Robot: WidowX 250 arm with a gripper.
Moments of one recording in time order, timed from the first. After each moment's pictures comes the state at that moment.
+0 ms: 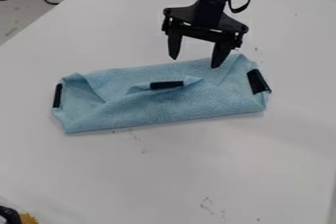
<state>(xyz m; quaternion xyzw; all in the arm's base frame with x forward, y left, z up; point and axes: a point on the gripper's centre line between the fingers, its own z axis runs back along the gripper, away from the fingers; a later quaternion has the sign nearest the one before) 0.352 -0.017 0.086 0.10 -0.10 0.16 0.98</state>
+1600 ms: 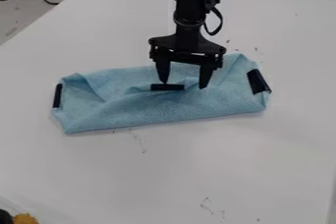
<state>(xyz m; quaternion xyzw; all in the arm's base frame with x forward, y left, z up) 0.351 0.003 0.037 0.03 -0.07 0.15 0.99</state>
